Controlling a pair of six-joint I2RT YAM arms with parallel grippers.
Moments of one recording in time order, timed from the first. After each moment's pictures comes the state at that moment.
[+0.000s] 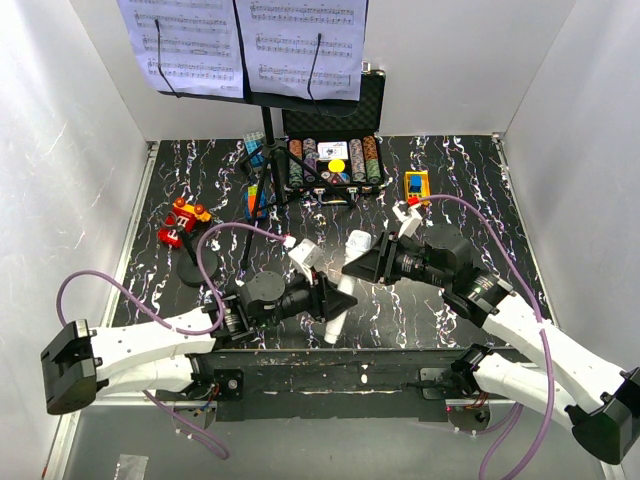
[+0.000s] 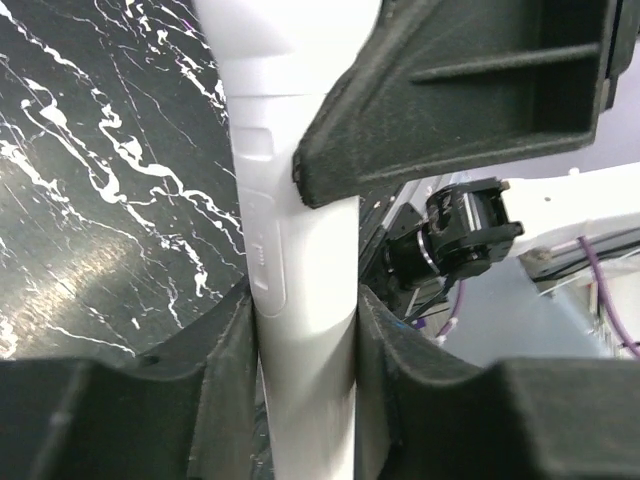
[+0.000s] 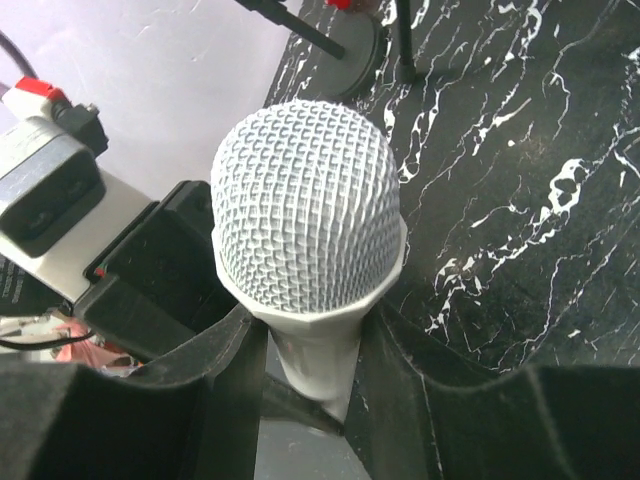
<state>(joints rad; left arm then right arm) -1.15 1.03 0.55 0.32 0.00 -0.60 0.74 0.86 0.73 -0.17 -0.36 0.85</state>
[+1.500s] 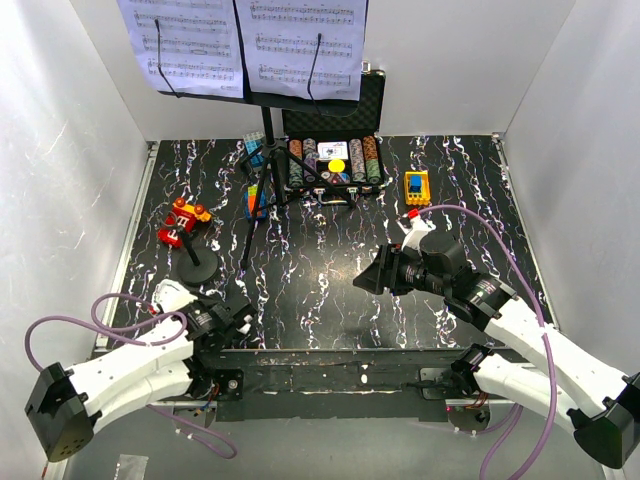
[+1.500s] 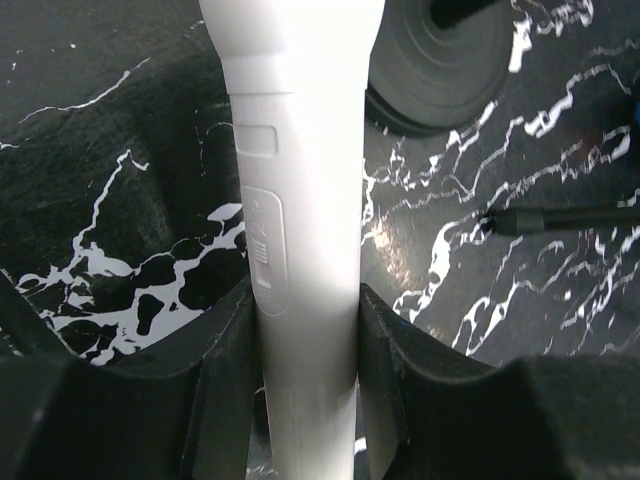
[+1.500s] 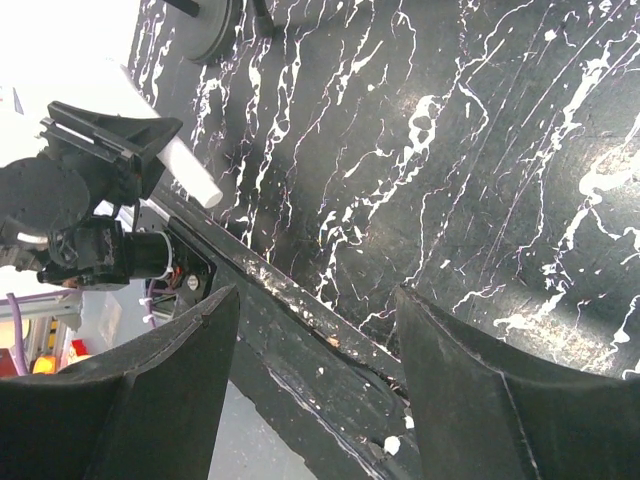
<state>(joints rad) -0.86 0.79 0.42 -1.07 -0.90 -1.94 0.74 0.82 0.70 -0.39 -0.22 0.70</state>
